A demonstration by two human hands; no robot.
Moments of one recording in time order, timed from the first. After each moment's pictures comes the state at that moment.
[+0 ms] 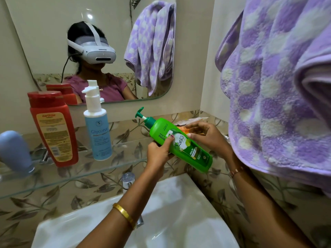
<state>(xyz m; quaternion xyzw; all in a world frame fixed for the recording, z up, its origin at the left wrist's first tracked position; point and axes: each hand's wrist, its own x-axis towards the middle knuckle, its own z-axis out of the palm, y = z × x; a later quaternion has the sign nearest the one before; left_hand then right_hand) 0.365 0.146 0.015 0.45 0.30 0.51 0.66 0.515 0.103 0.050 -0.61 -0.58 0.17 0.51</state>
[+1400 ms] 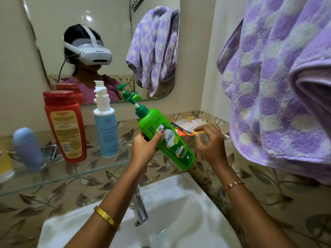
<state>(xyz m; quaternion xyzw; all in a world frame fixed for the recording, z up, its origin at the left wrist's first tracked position) 0.310 0.156 0.028 0.56 0.29 0.54 0.55 0.483 0.087 0.023 -0.60 -0.56 -0.21 0.53</state>
